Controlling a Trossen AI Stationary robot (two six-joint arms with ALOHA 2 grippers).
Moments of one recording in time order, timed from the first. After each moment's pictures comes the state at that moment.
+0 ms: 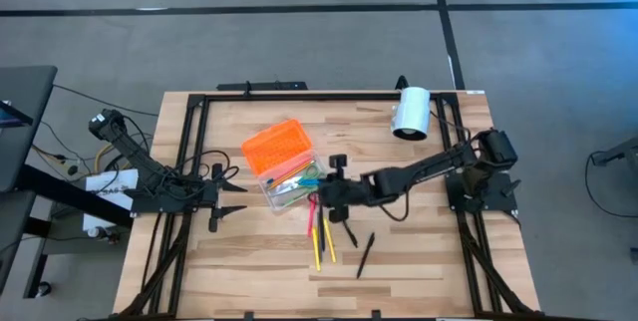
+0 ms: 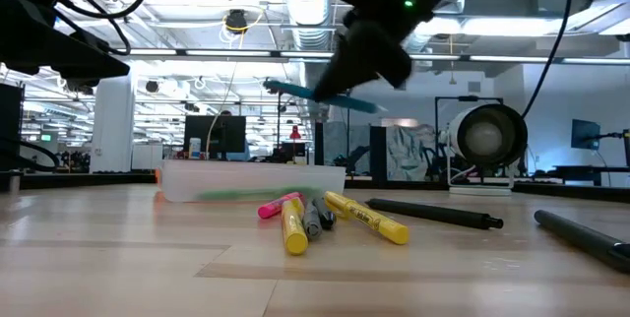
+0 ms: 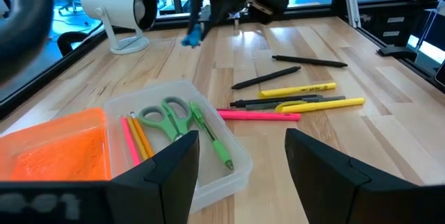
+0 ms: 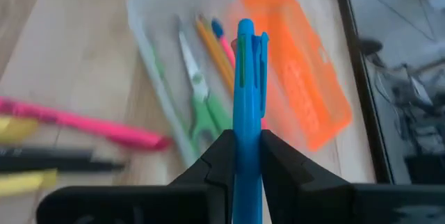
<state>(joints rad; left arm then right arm) -0.73 0.34 0.08 -0.05 -0.75 -0.16 0.21 1.79 1.19 -0.22 0.51 -0.27</state>
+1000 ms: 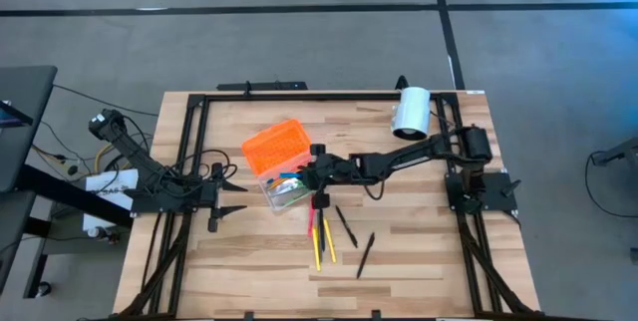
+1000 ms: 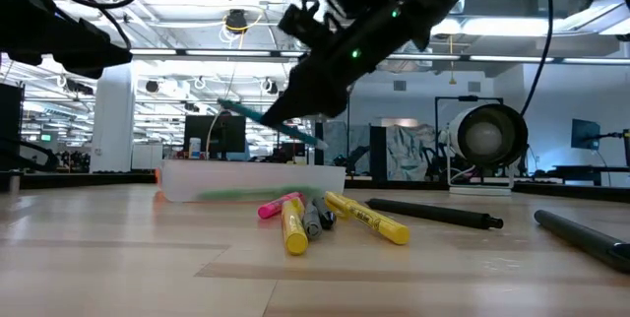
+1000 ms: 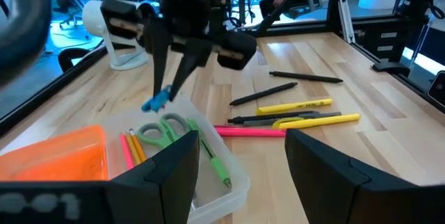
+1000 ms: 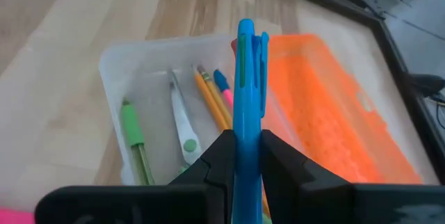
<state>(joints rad) -0.73 0.34 0.08 0.02 -0.75 -0.11 0.02 1.95 1.19 0.14 0.17 -0.37</state>
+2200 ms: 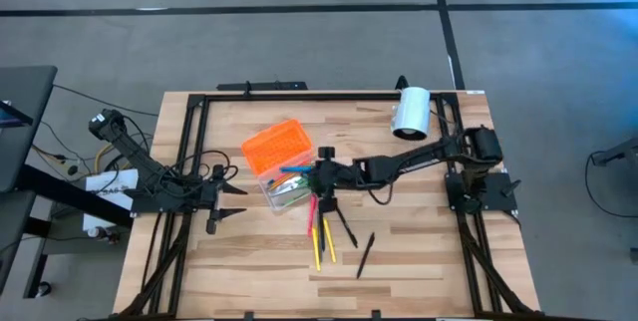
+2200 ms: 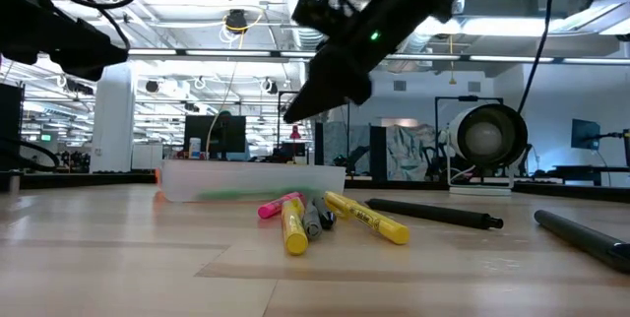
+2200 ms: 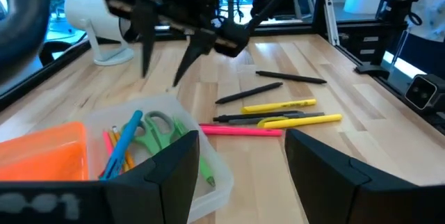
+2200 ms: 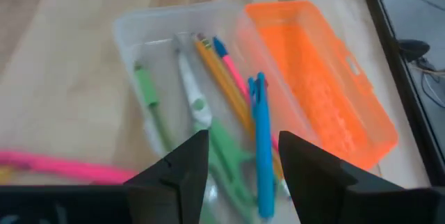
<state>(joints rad) -0.73 0.34 0.08 0.03 -0.70 -0.14 0.09 1.87 1.19 -0.05 0.29 -0.29</state>
